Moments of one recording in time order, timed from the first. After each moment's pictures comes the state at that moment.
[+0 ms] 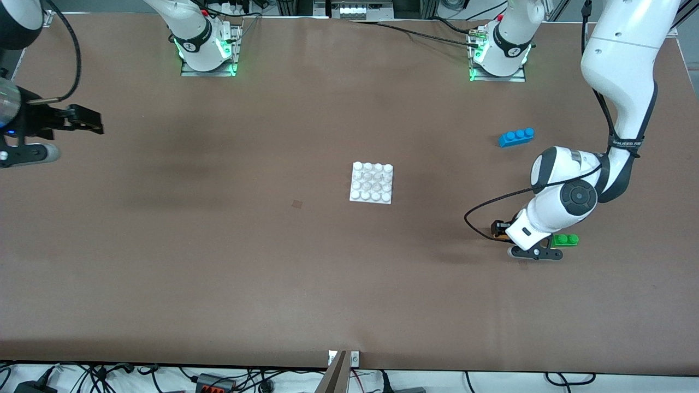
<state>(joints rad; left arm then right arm) 0.10 0.59 -0.24 -1.78 0.19 2.33 -0.17 -0.02 0.18 0.05 -1.38 -0.10 1.33 -0.14</state>
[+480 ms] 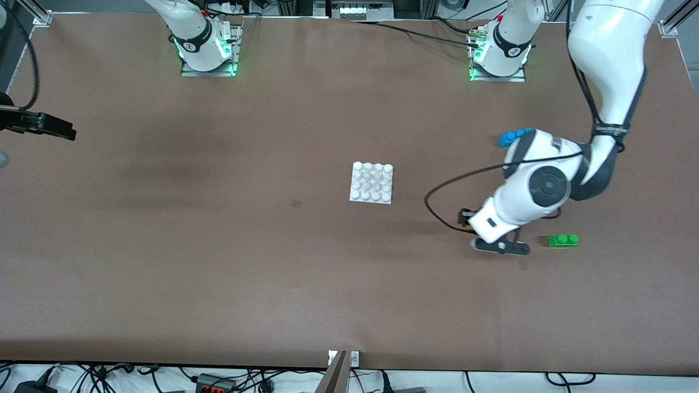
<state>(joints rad) 0.05 0.56 -0.42 -1.65 0.19 2.12 -0.33 -0.07 0.18 0.04 -1.33 -0.10 1.34 0.17</state>
